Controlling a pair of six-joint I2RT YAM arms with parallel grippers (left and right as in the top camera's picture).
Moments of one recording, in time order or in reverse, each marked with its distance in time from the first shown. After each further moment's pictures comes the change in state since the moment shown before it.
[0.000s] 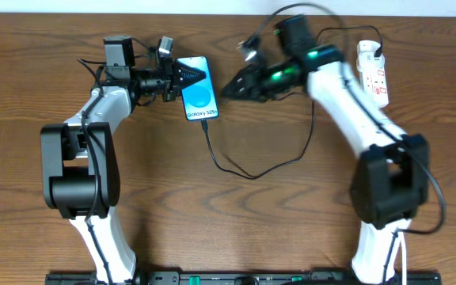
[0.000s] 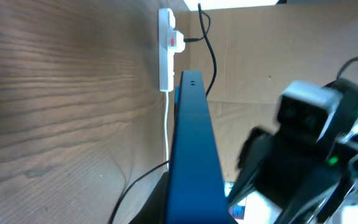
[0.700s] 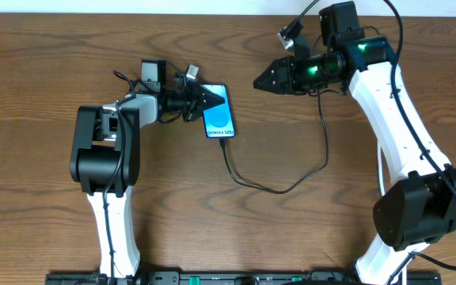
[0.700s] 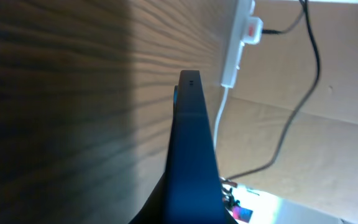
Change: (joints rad) left arm -0.101 0.205 0.000 -0.005 -0.143 0.048; right arm -0.080 -0.150 0.002 -0.177 0.182 -0.106
